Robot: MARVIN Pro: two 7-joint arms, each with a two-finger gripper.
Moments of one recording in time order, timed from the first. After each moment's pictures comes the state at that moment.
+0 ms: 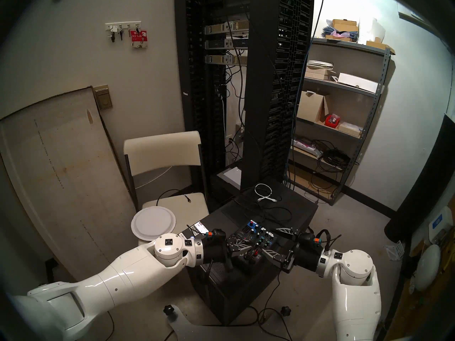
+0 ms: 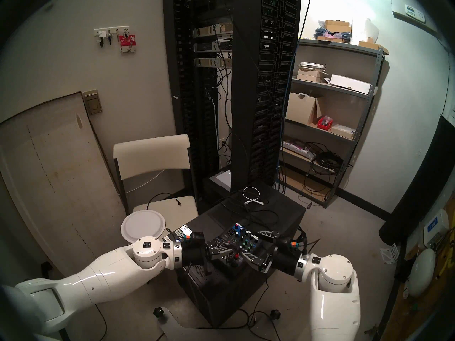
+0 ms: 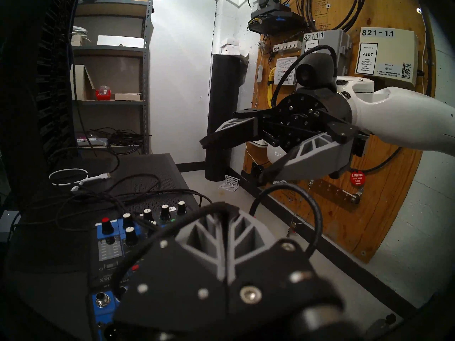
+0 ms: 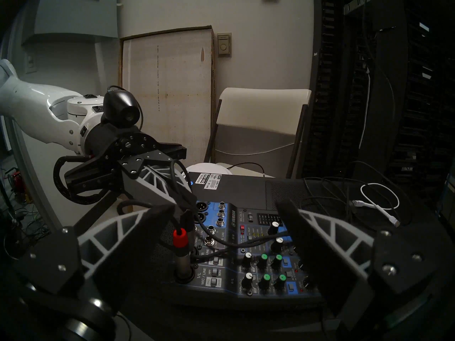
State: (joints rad) left arm 1.23 -1.01 -0.66 -1.33 -0.62 -0.20 -0.70; right arm -1.77 -1.58 1.93 -1.71 -0.17 0.01 1.26
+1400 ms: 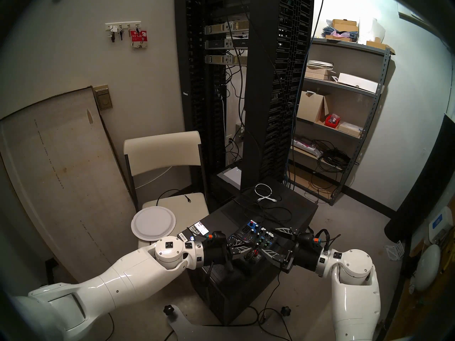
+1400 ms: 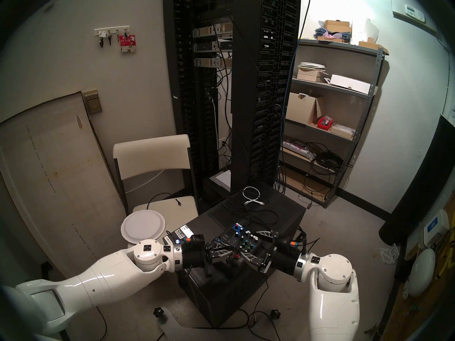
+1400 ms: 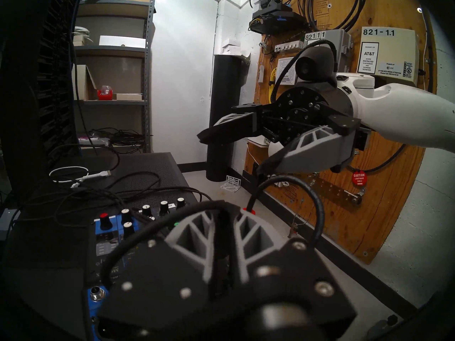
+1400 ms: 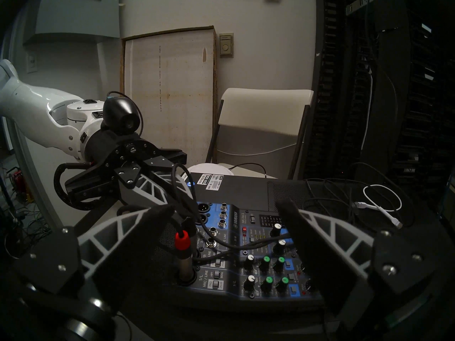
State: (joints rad) left arm 1.25 -1.01 -0.65 -1.33 -0.62 -0.21 -0.67; right arm -1.77 -1.59 1.93 -1.71 -0.18 0.01 1.28
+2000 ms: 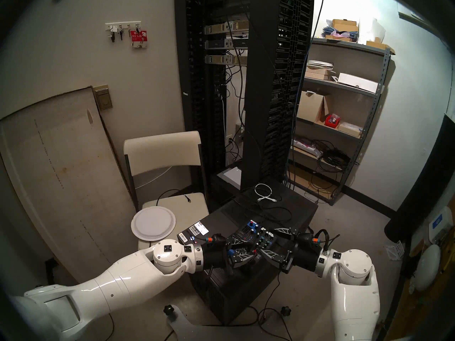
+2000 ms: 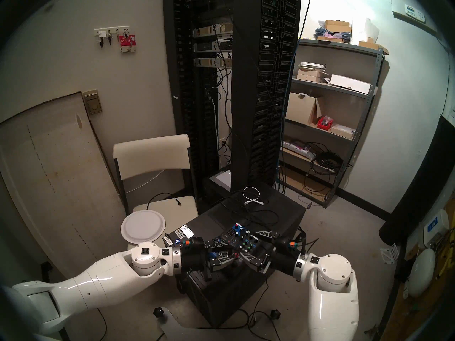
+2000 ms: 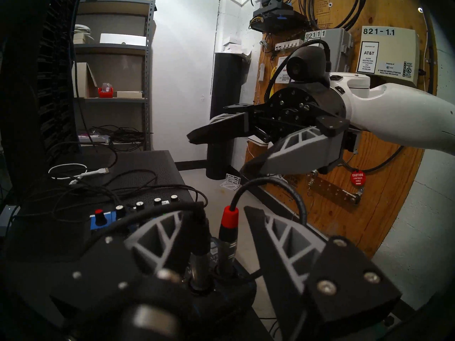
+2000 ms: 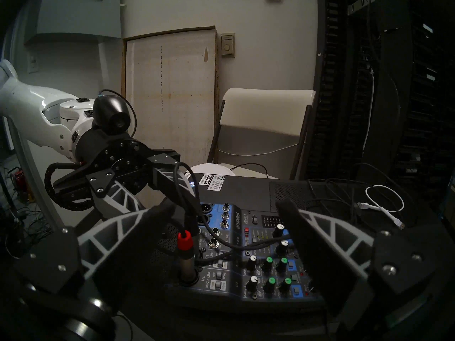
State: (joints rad) left arm 1.28 -0.97 -0.64 -1.40 -0.63 -0.20 -0.64; right arm -1.77 -1.59 1.93 -1.71 -0.18 0.01 1.28
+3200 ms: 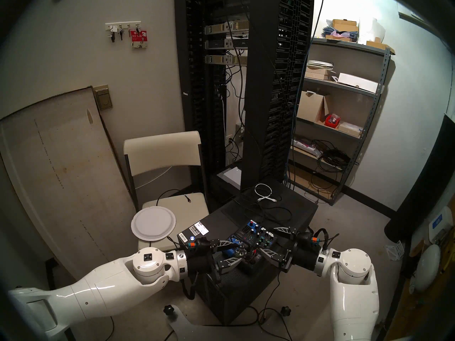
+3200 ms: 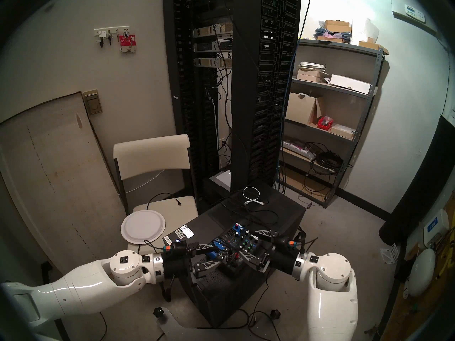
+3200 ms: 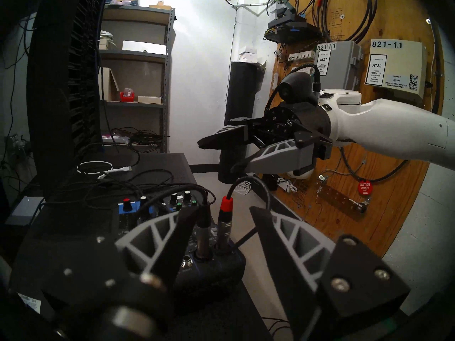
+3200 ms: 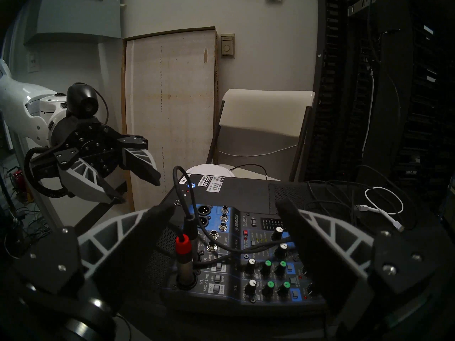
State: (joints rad) left arm 1.42 -0.79 -0.71 -1.61 -0.69 -0.23 -0.54; right arm -1.76 -1.60 1.93 -1.71 -0.19 0.00 1.28
